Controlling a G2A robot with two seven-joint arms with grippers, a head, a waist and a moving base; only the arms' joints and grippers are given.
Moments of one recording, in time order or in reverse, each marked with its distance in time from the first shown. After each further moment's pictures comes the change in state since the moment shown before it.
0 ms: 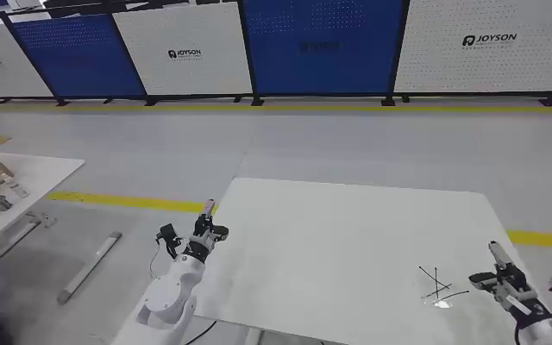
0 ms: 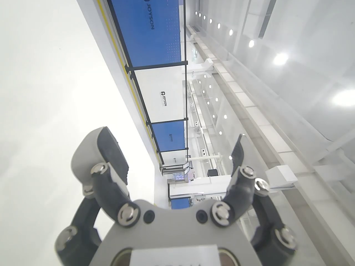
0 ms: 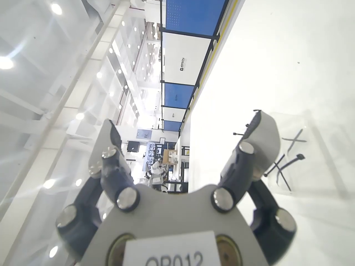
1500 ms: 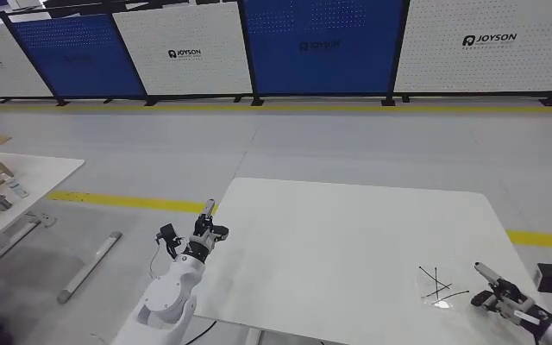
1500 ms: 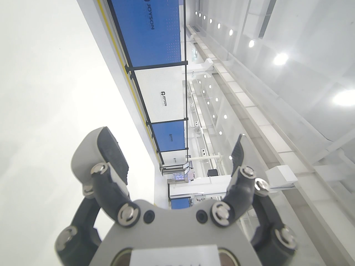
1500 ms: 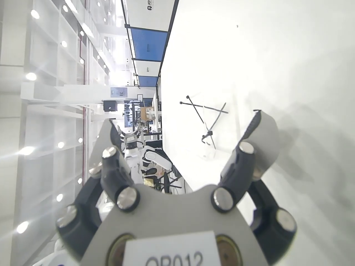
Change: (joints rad) left arm 0.000 0.000 0.000 0.000 0.000 0.000 0.000; right arm 0.179 0.065 0.014 0.341 -0.160 -0.072 0.505
